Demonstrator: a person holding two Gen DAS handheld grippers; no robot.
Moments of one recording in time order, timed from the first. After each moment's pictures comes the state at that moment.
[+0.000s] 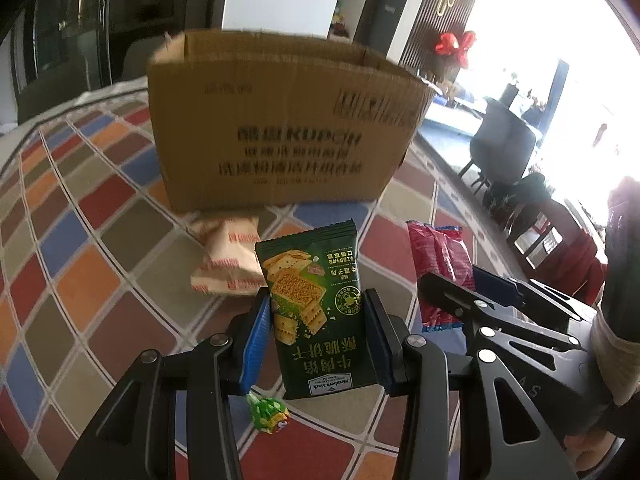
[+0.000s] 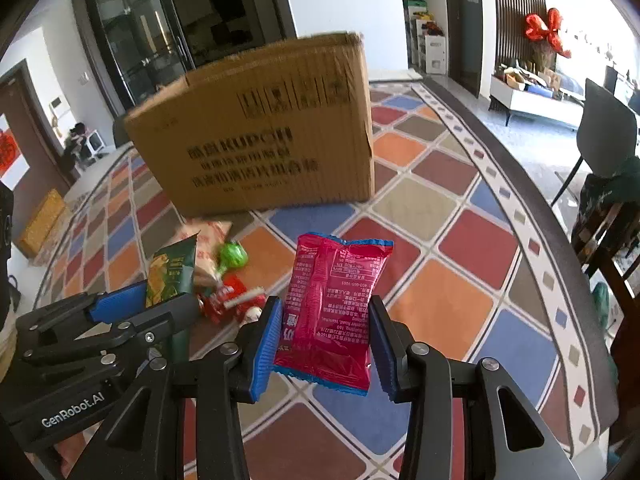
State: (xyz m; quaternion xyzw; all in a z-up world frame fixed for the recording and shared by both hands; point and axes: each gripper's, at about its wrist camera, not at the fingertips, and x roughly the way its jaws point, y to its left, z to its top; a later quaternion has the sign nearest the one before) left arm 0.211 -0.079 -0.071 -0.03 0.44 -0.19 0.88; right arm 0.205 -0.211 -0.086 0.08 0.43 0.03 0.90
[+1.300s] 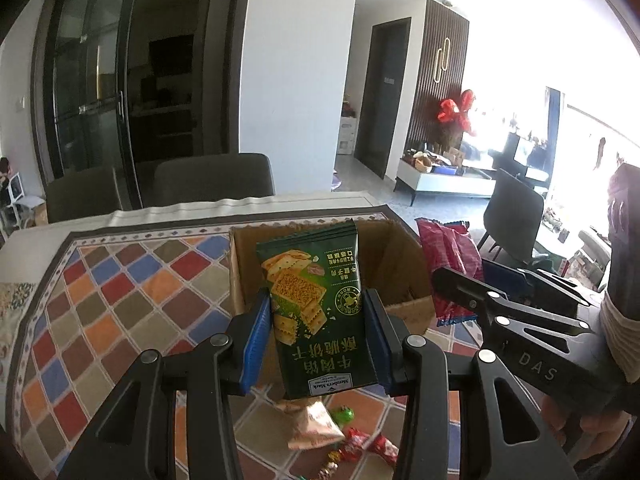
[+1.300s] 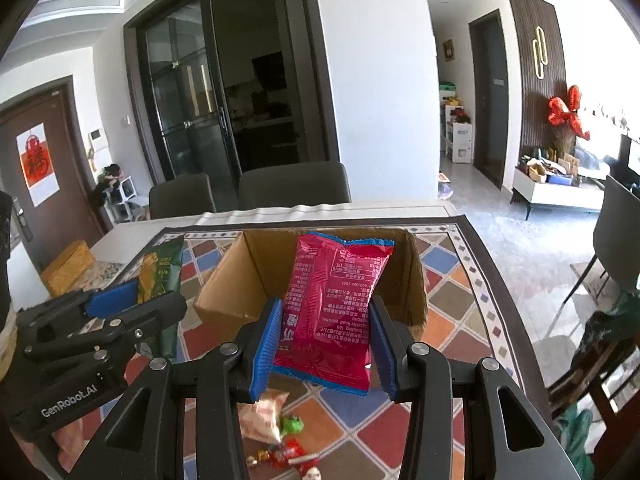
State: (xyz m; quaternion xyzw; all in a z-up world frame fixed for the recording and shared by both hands) left arm 0.277 -0.040 0.061 -0.01 0.30 -0.16 0.94; right arm 0.274 -0.185 0.047 0.04 0.29 0.08 0.95
